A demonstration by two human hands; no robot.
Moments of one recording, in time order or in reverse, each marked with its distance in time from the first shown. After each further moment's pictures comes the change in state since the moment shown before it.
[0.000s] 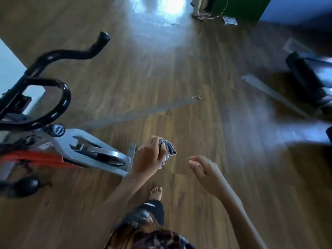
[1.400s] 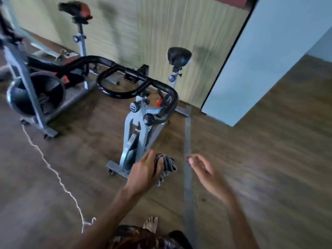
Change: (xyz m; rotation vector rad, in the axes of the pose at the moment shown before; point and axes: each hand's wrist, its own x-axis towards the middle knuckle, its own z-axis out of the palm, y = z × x) left_hand 0.409 -0.071 0.029 0.336 1.252 -1.421; right_hand 0.678 -0.223 0.037 -0.097 -1.559 -1.105
